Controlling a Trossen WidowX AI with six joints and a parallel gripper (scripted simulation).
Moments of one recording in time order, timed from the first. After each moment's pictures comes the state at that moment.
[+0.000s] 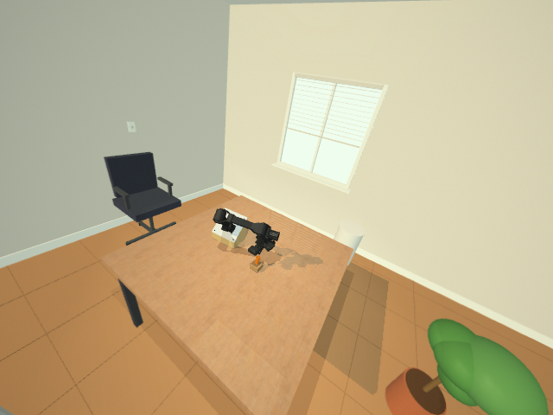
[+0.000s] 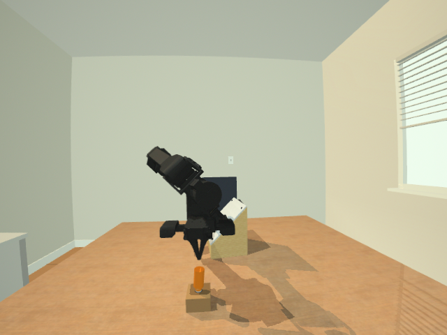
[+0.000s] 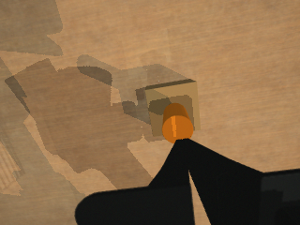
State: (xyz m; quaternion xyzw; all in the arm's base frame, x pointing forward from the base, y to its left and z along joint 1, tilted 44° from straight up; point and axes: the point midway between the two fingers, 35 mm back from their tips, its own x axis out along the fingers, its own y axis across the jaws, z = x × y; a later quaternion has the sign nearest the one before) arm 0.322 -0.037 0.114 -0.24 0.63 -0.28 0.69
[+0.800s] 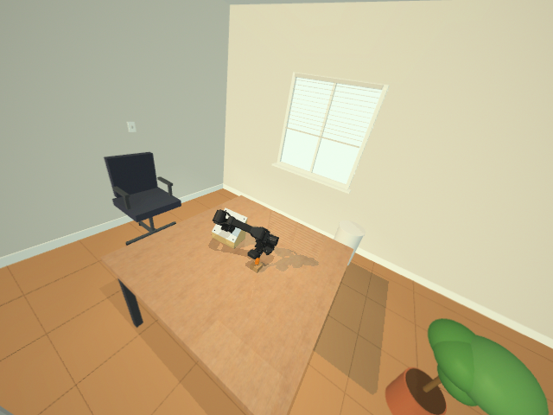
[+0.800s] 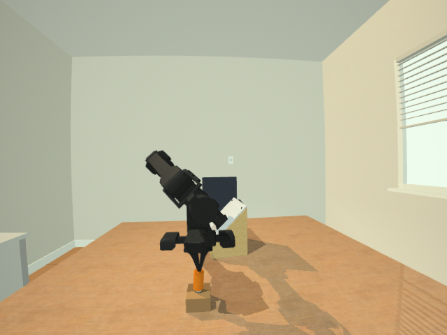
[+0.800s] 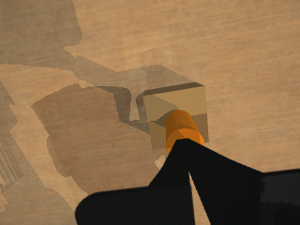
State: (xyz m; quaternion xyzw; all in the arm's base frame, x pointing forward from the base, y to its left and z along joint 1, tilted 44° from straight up) arm 0.325 -0.059 0.091 -0.24 0.62 -0.28 0.69
